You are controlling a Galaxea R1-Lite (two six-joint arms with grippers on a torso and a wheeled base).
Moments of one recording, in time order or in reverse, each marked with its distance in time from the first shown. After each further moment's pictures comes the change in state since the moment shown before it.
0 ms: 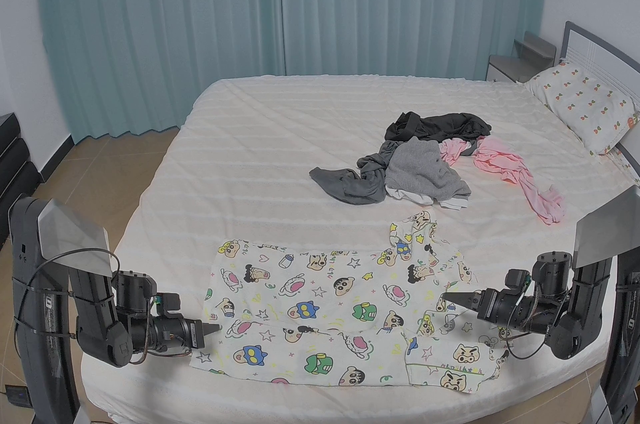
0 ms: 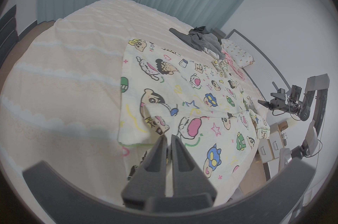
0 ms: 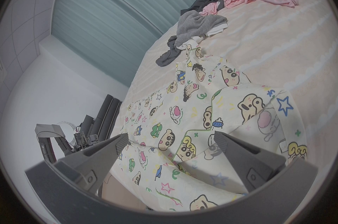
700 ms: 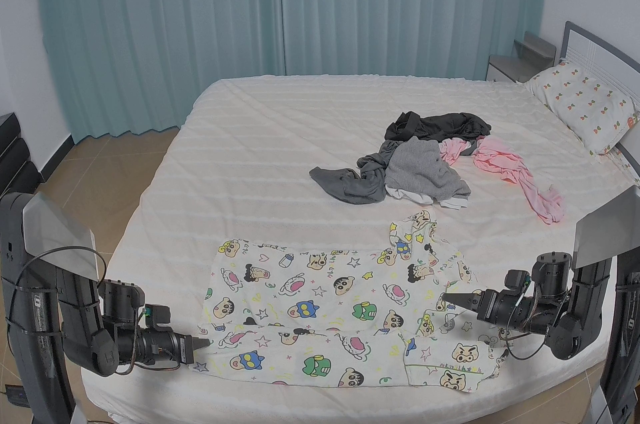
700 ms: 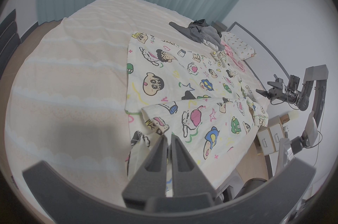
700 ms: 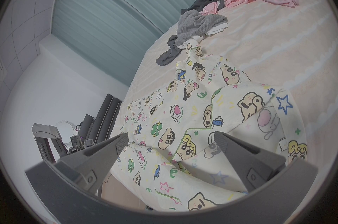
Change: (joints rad) left arm 0.018 -0.070 0.150 0.003 0.014 0.084; right arm 0.002 0.000 0.002 0.000 0.000 -0.005
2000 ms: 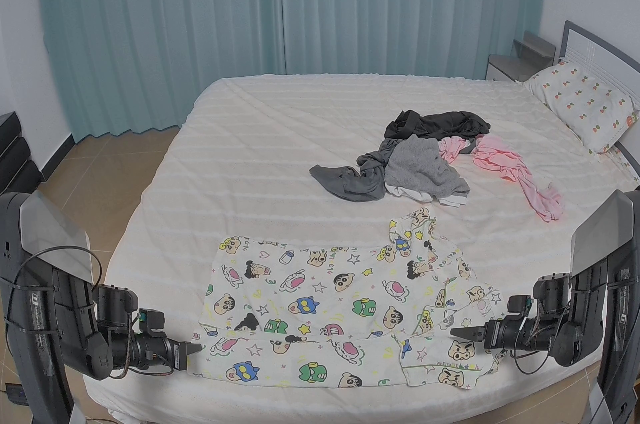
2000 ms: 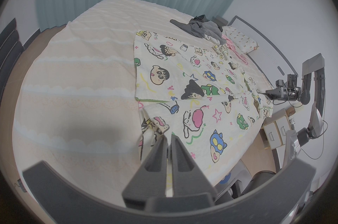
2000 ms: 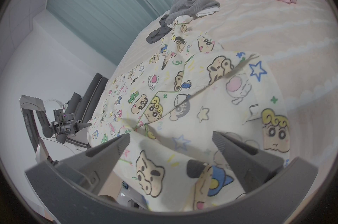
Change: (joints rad) left arm 0.025 -0.001 0.046 -0.020 0.029 0.073; right arm -0.084 0.117 0.072 0.038 0.044 -0.271
